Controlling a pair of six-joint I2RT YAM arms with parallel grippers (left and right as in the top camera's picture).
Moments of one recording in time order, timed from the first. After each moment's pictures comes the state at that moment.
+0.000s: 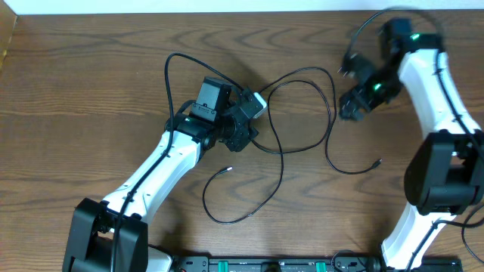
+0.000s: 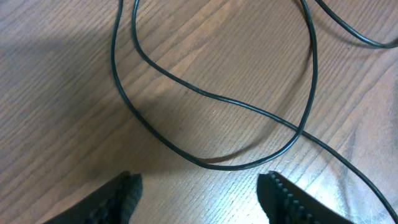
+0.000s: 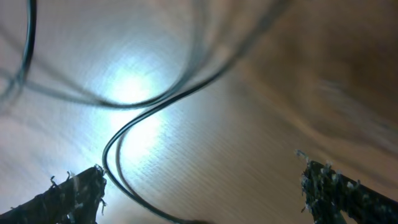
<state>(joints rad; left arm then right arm) -0.40 1.56 1.02 -0.43 0.33 0.43 0.02 2.01 1.68 -1.23 -0.20 -0.68</state>
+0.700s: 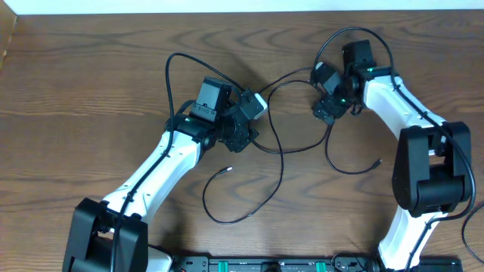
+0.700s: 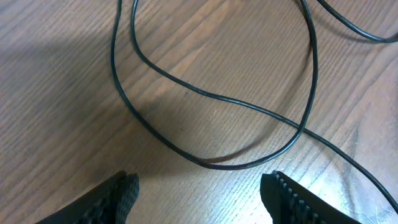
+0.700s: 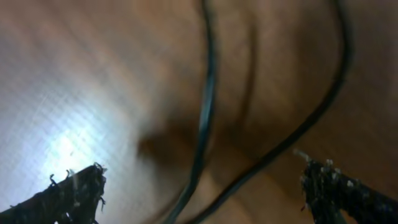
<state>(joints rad) -0.40 1.56 1.02 -0.43 0.33 0.46 0.15 2.01 1.38 -0.56 -0.16 -0.59</state>
